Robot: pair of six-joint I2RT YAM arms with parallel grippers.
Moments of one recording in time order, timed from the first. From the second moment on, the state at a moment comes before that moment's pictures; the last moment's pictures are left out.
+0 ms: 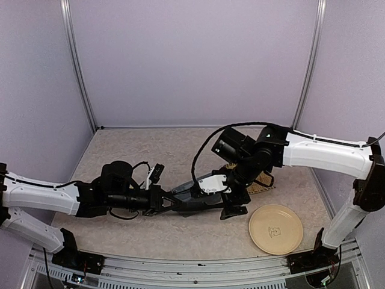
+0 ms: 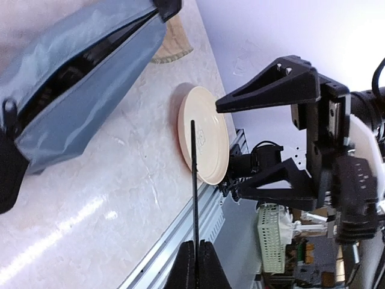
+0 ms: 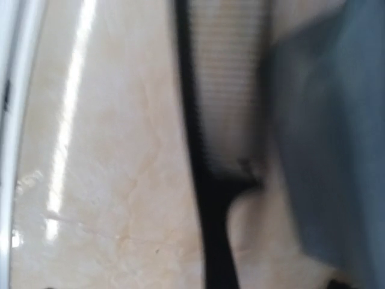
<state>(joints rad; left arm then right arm) -0.99 1.27 0.53 0.36 0.36 -1.06 1.05 1.64 1.40 -0.99 -0.15 -0.73</state>
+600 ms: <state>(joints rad) -0.99 1.14 0.88 -0.20 0.23 -0.33 0.59 1.49 1.40 -0.94 -0.82 -0.74</state>
